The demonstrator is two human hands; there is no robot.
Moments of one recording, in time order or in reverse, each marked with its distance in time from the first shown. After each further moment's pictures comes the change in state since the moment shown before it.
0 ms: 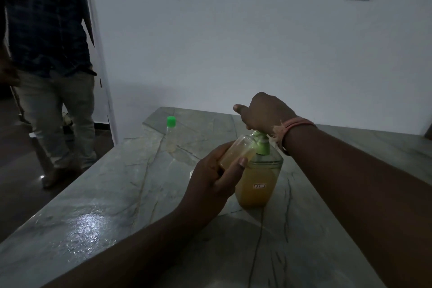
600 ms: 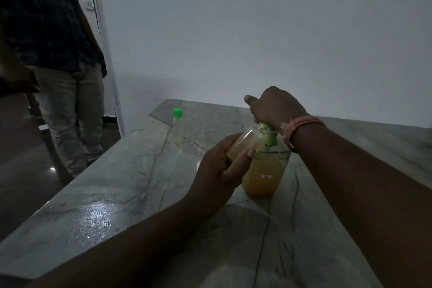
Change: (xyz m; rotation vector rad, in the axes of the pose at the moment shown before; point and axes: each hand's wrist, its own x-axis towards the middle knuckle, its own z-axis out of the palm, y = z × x) left_hand -0.002 -0.001 -0.003 0.010 -0.018 0.006; right_hand -0.005 0.002 0.007 0.063 0.048 0.049
